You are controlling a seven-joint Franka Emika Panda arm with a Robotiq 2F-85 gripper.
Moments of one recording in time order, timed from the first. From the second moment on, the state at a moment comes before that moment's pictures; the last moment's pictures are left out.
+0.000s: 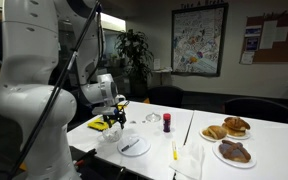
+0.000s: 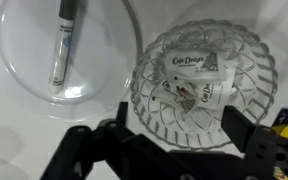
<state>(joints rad) 0.18 0.23 0.11 -2.67 -0.57 2.92 0.54</state>
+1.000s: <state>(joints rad) 0.25 0.32 0.17 -2.54 -0.52 2.80 0.54</state>
